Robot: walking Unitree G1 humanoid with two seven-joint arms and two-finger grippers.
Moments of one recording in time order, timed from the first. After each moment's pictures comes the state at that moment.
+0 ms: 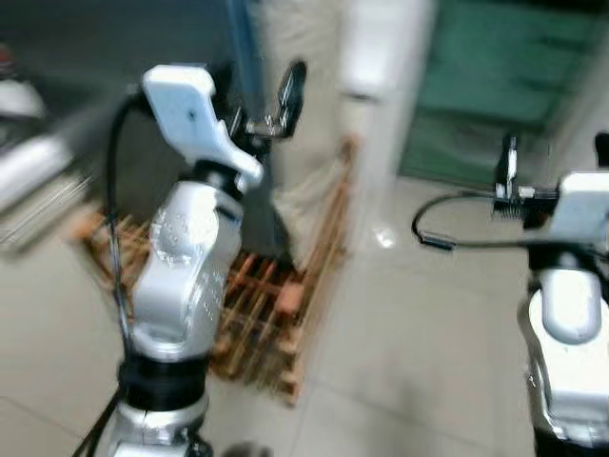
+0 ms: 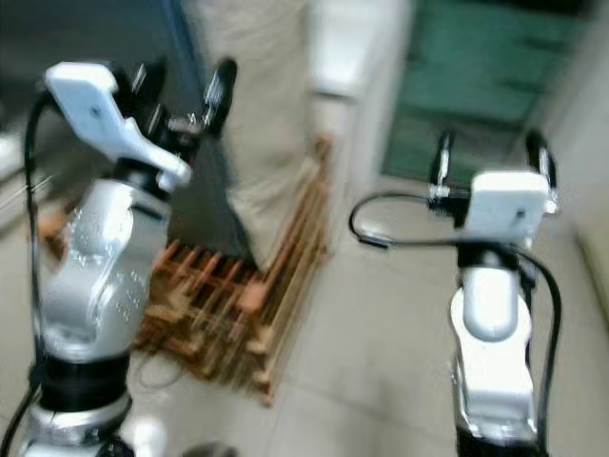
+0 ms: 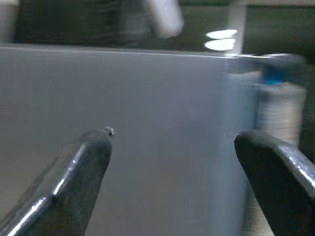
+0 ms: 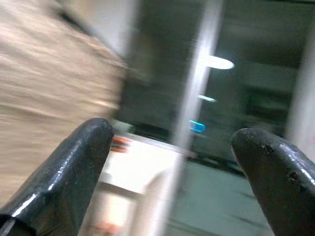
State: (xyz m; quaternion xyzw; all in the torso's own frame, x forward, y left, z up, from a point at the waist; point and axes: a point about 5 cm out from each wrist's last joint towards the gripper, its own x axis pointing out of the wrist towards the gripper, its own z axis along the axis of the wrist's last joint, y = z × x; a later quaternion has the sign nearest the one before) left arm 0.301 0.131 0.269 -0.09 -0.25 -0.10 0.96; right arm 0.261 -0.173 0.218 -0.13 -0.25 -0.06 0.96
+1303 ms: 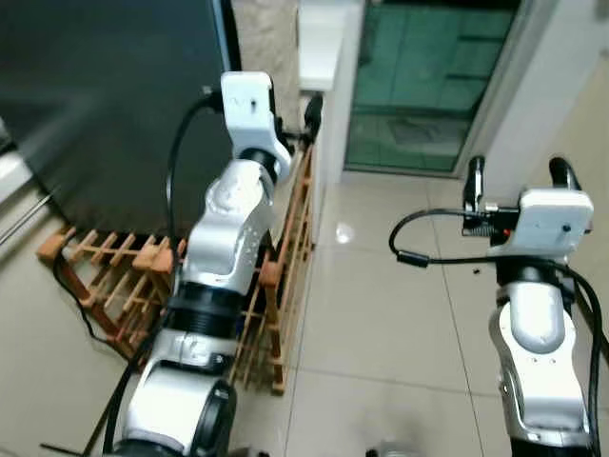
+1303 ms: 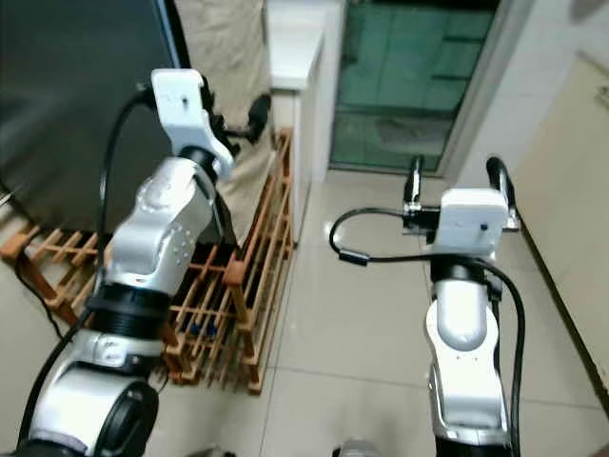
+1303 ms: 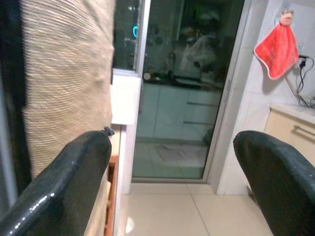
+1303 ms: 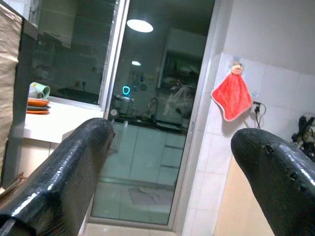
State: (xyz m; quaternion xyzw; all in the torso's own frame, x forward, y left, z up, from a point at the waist) left arm 0.365 0.074 0.228 -0.09 -0.08 -0.12 0.99; right arm 0.259 -0.189 0.189 -0.12 -0.20 -0.10 0.97
